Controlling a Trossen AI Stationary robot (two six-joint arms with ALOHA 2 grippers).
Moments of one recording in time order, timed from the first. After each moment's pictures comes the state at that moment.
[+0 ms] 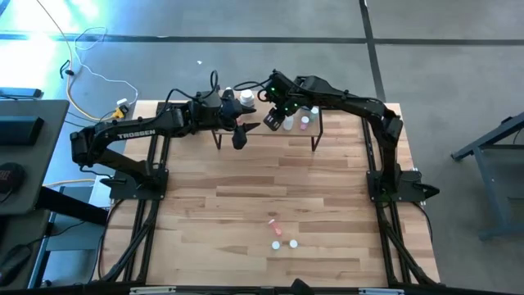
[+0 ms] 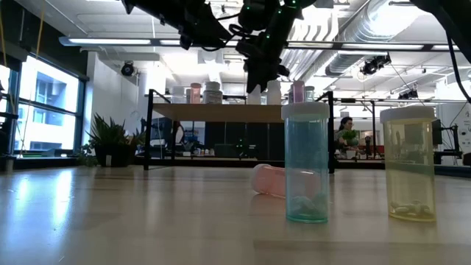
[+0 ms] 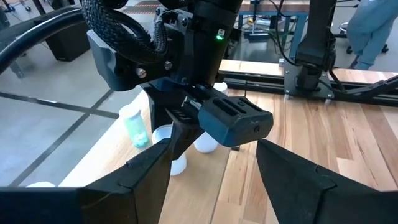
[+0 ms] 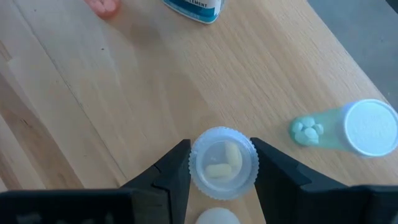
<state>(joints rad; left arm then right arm) 0.47 1.33 1.07 -0.09 0.01 0.10 -0.44 1.96 1.94 -1.04 0.07 0.15</state>
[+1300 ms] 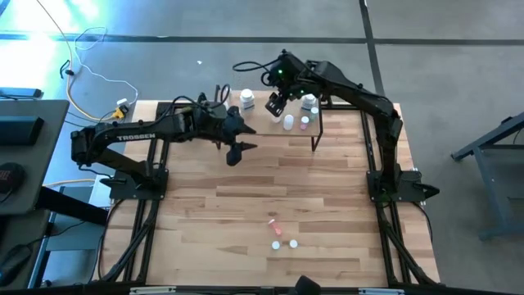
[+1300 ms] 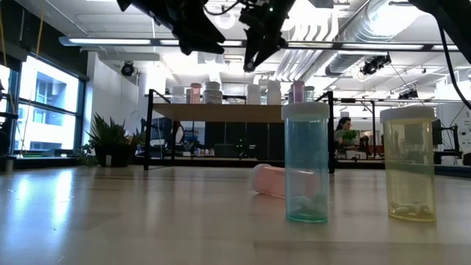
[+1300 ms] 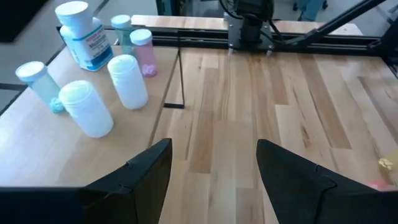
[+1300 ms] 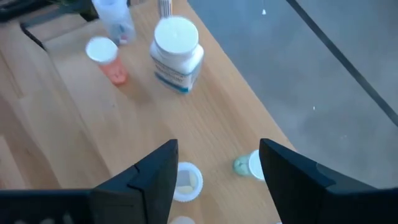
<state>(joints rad) 0.39 1.33 1.07 -0.27 0.14 0.11 -0.44 1.97 2.21 -1.15 0.16 0.04</state>
